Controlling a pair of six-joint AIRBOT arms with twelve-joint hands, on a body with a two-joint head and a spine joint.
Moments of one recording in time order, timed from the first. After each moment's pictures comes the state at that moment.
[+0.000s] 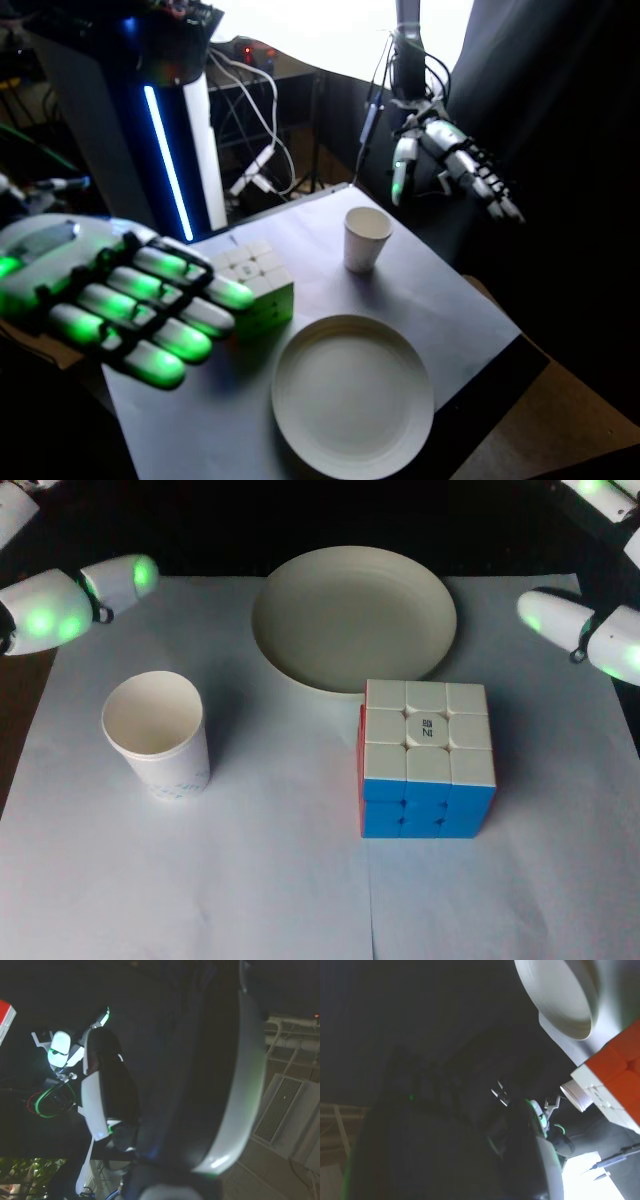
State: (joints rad) left arm 0.87 -0.93 1.15 -0.20 -1.06 0.84; right arm -0.86 -0.85 0.91 0.30 1.04 -1.29
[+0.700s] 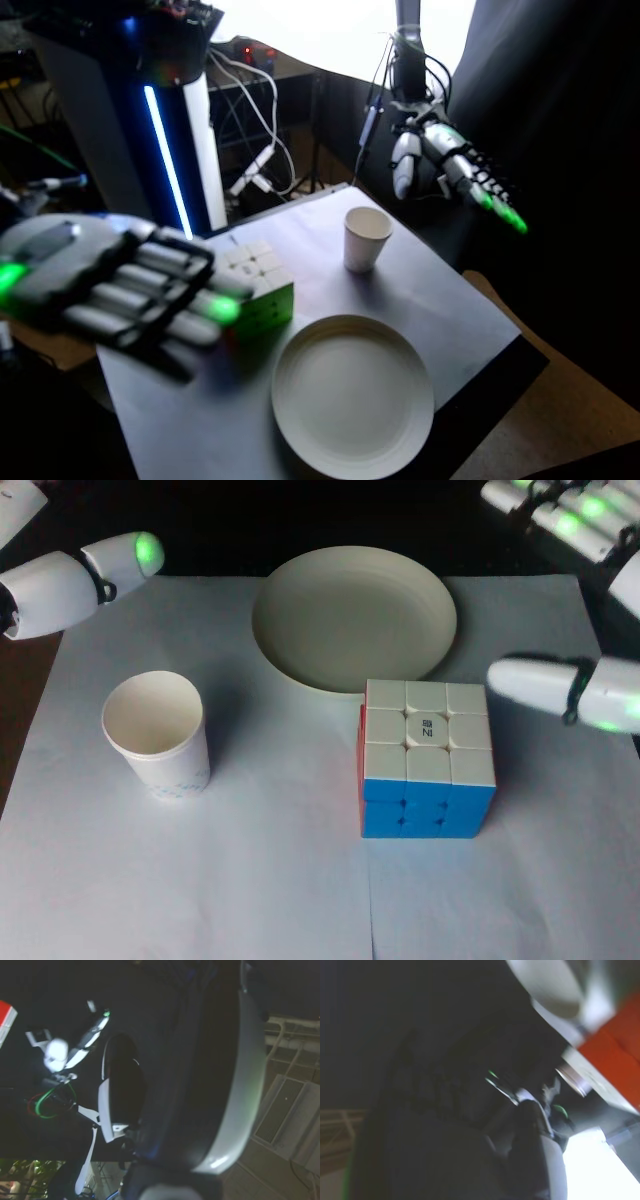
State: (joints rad) left arm 0.84 -0.93 1.17 -0.19 -1.04 0.84; right arm -0.91 -0.85 0.90 0.17 1.03 -1.08
